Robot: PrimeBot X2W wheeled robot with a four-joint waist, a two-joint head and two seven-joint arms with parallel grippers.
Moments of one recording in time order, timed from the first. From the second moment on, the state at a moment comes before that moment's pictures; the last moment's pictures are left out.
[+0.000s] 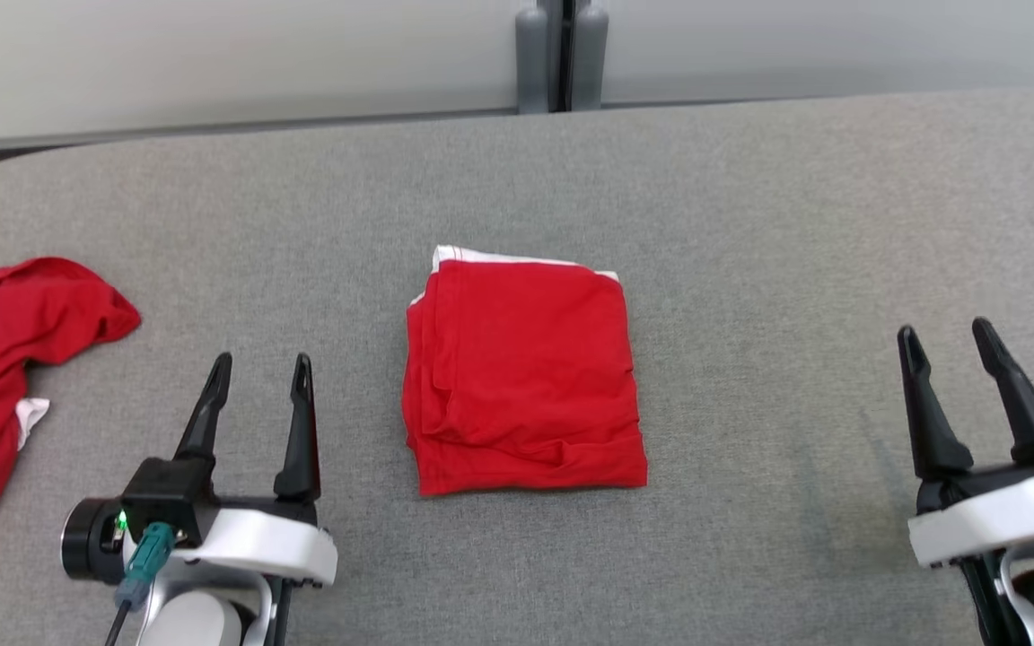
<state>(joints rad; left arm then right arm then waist) -0.15 0.16 -0.24 0.15 -0.28 0.16 -0.25 -0.13 -0.24 0.07 0.06 0.34 0.13 -0.08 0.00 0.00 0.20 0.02</state>
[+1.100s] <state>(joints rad) 0.05 0.22 -0.25 0.08 -0.32 0.18 -0.16 0.12 -0.16 0.02 -0.08 0.27 0.13 0.06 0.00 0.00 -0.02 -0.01</state>
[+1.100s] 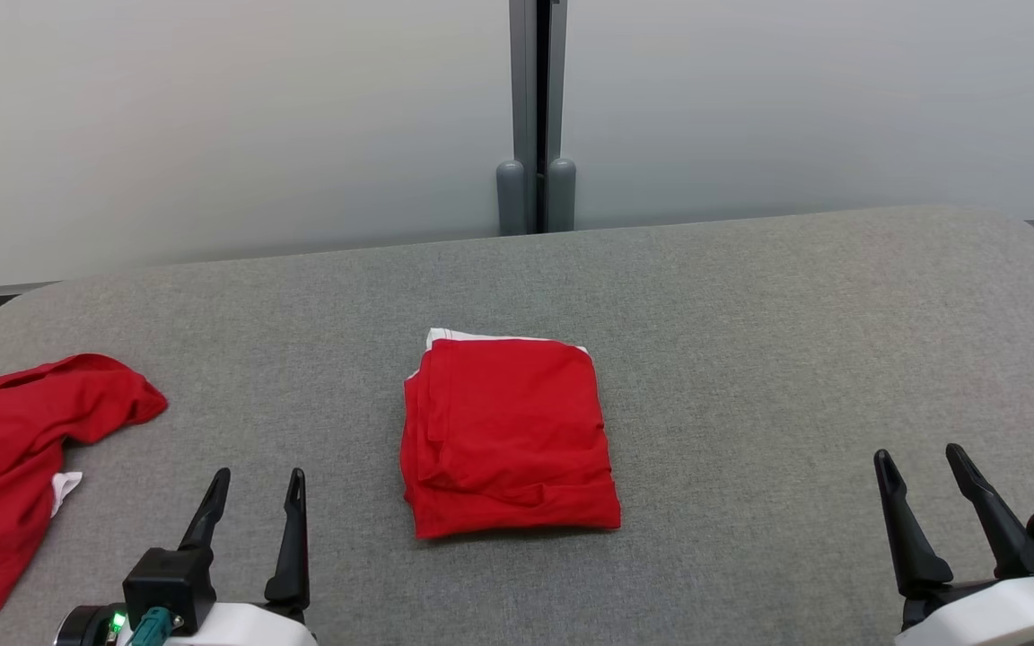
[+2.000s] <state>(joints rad) -0.15 0.15 -0.30 0.10 -0.30 0.18 -0.24 -0.11 -0.23 0.15 0.12 0.30 0.13 0.05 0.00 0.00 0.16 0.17</state>
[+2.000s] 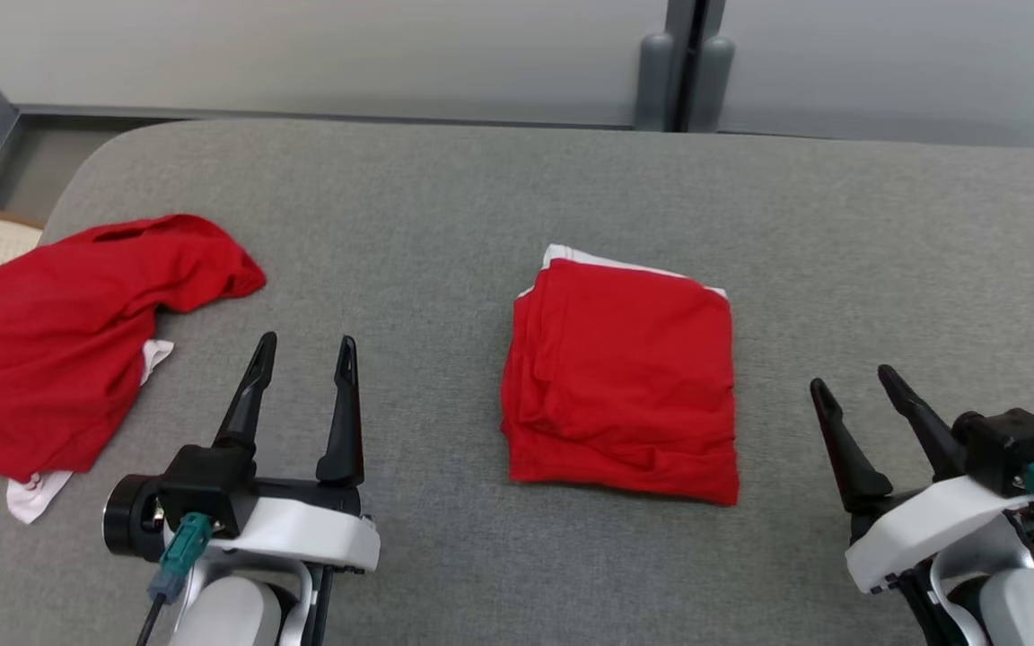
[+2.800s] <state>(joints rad) -0.22 0.11 -0.24 0.04 -0.23 0.15 -0.26 -0.31 -0.24 0.41 0.43 0.44 0.13 -0.02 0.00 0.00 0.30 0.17</state>
